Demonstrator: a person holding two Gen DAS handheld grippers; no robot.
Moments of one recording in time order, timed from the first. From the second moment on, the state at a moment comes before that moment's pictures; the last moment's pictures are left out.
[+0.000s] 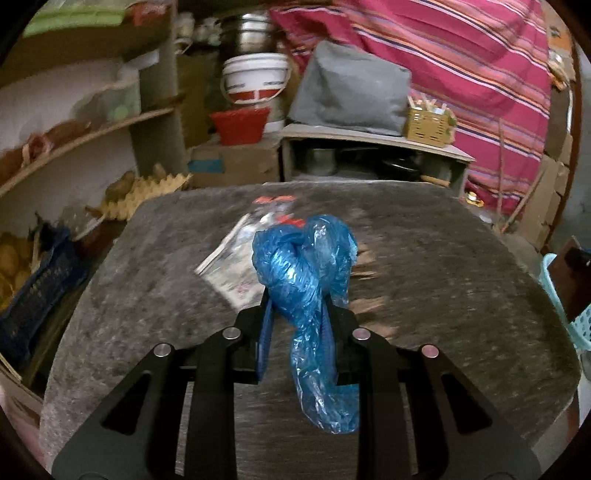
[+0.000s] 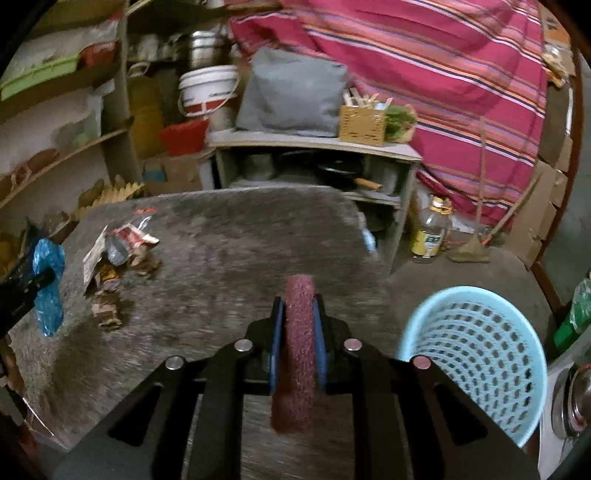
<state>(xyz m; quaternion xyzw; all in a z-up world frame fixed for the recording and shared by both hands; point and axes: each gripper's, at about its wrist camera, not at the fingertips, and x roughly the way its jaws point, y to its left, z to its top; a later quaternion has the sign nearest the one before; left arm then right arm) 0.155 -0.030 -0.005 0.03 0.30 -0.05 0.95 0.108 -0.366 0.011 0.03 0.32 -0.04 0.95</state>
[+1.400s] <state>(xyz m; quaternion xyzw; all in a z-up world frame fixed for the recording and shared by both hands) 0.111 -0.408 -0.001 0.11 0.27 -0.31 0.90 0.026 -0.578 0.000 0.08 0.32 -0.17 0.93</state>
